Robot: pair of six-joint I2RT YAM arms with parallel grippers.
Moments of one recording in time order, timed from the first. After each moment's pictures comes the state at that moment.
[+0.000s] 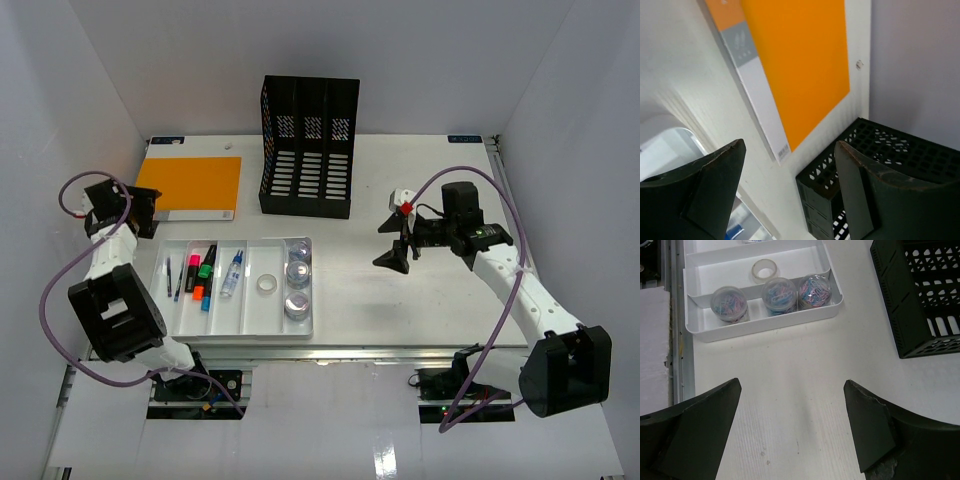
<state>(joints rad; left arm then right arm) 0.45 1.52 1.05 -0.19 0.17 -1.04 0.28 1.19 0.93 -0.44 -1.00 -0.66</state>
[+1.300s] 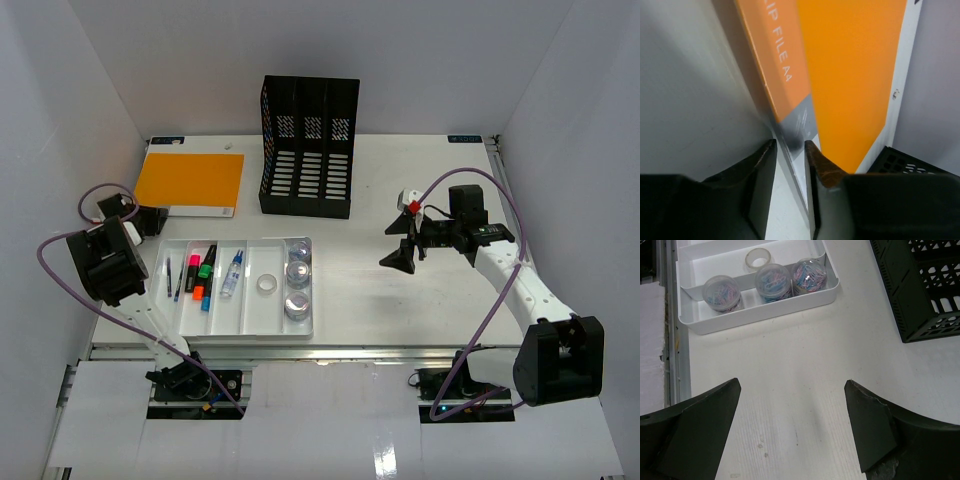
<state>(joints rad) 0.50 2.01 1.11 0.22 0.28 -1.01 0.20 1.23 0.89 -0.44 -1.06 -0.71</state>
